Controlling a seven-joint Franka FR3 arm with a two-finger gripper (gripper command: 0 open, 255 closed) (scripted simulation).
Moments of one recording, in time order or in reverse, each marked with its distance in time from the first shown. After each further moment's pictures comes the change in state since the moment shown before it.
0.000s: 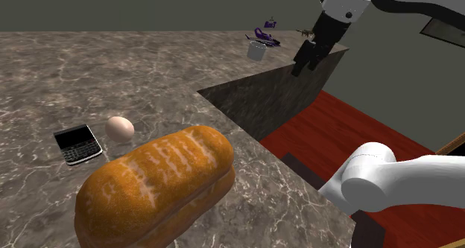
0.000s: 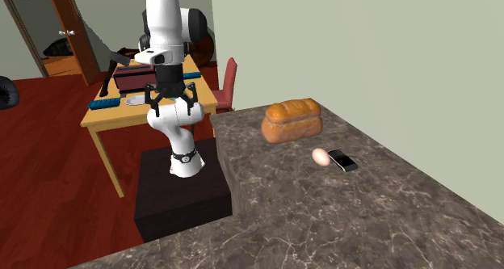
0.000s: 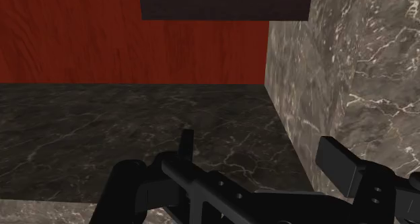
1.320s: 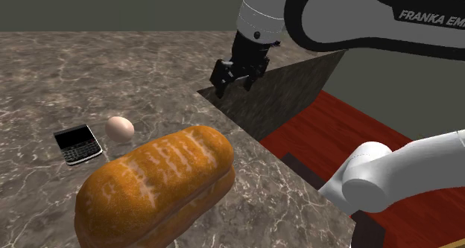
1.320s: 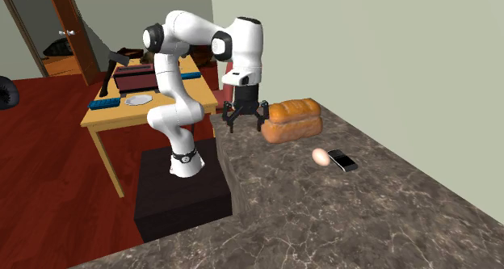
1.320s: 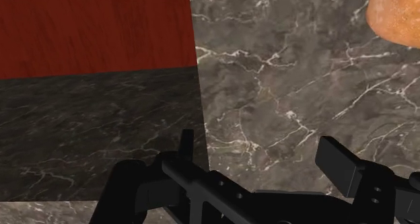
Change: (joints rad) arm 0.027 0.319 0.404 0.096 0.129 0.257 0.468
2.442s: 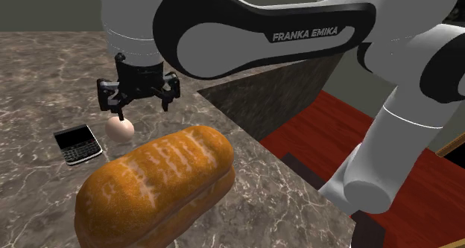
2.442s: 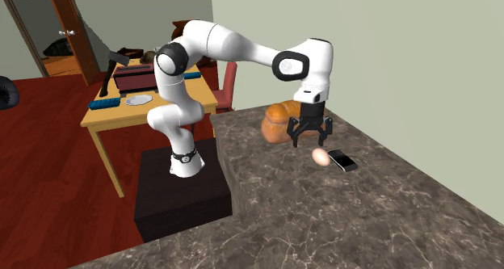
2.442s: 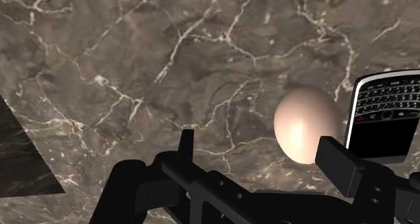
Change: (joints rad) arm 0.056 0.690 0.337 0.494 -0.413 0.041 0.583
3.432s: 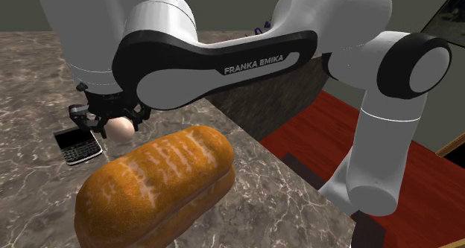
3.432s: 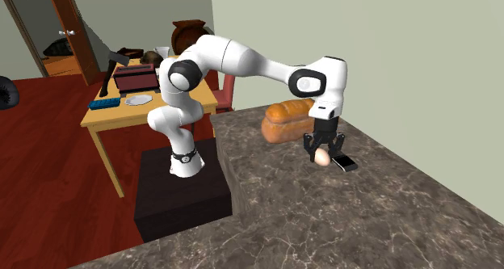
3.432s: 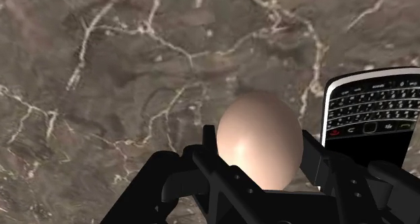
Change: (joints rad) arm 0.123 0.217 -0.030 0.123 -0.164 0.018 0.136
